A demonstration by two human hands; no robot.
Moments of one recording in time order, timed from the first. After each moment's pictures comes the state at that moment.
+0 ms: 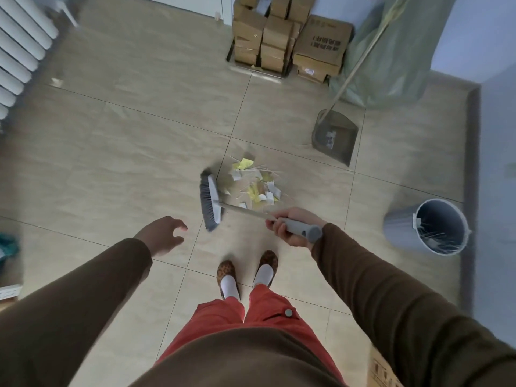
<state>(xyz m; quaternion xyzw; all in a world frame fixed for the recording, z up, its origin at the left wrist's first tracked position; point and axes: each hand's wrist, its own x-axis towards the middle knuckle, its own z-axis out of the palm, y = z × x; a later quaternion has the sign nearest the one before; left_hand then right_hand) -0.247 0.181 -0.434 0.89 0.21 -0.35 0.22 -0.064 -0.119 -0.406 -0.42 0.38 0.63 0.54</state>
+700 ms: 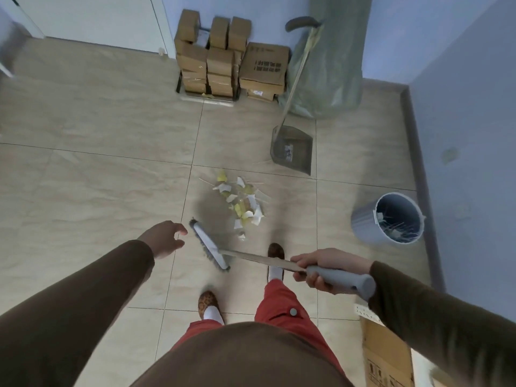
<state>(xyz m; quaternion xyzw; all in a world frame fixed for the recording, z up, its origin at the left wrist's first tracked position) -0.123 0.132 -0.427 0.91 0.13 -0.35 0.20 -0.056 -0.263 -0.318 -0.52 0.33 0.64 0.46</state>
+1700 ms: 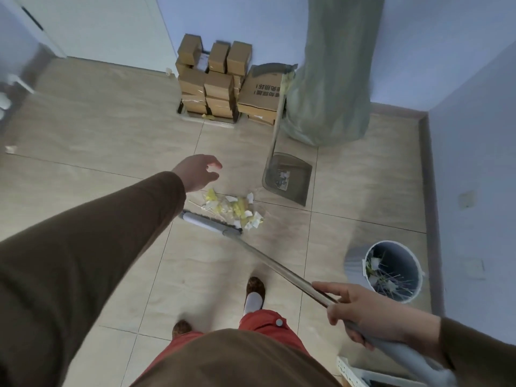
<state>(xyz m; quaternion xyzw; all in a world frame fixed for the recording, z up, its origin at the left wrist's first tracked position) 0.209 -0.004 -0.333 0.93 0.13 -0.20 0.28 0.121 -0.410 -0.238 -0.69 0.06 0.63 0.36</state>
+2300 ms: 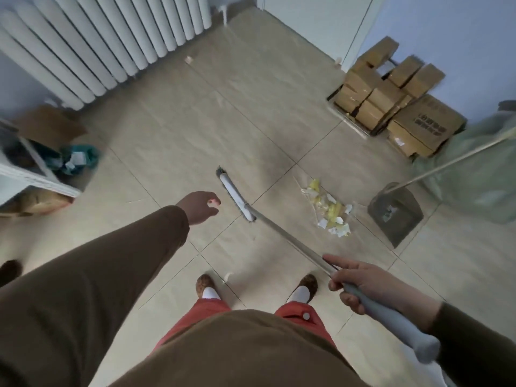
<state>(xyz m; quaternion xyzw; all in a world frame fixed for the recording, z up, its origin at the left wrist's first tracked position) -0.255 0.183 -0.402 0.81 0.42 -0.21 0.36 -0.028 -0.145 -0.263 -0.64 0.00 0.69 0.32</state>
